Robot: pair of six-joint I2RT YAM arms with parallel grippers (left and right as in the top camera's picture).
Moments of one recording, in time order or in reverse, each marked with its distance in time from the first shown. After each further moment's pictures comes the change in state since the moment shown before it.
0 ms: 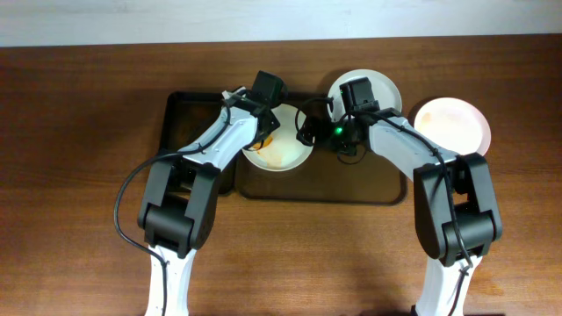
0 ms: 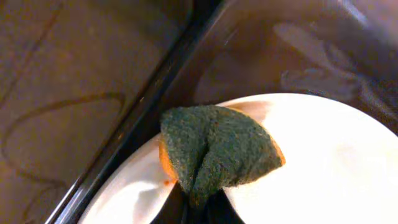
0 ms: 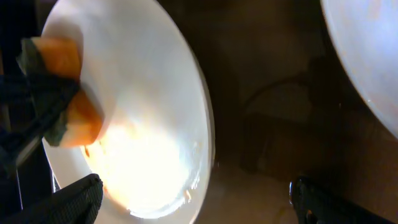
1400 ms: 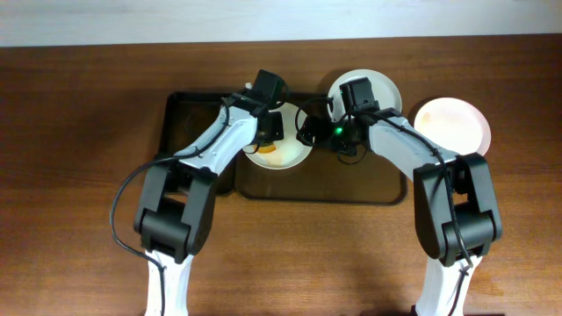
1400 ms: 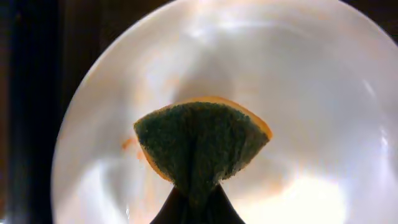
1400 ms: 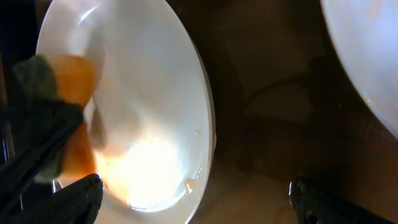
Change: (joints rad) left arm -0.009 -0.044 -0.005 -0.056 0.150 0.489; right arm 0.000 0.000 0.000 0.001 0.000 0.000
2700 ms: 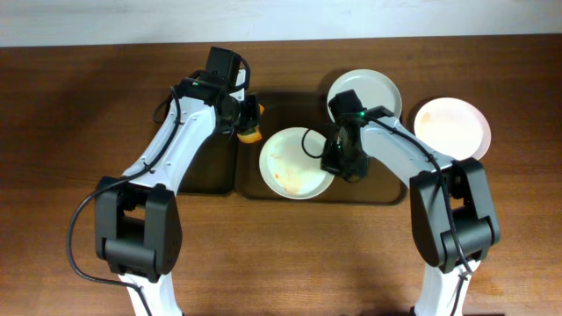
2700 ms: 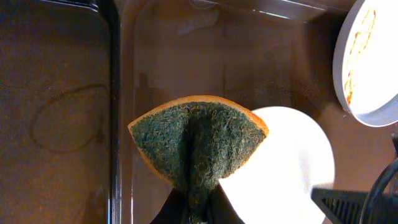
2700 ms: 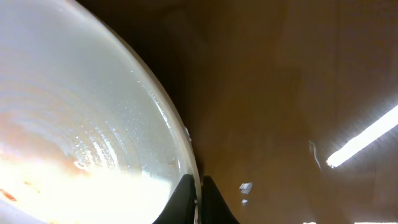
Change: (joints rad) left arm 0.144 -0.187 -0.005 -0.118 0.269 0.098; right arm 0.062 -0.032 0.029 -0.441 0.280 0.176
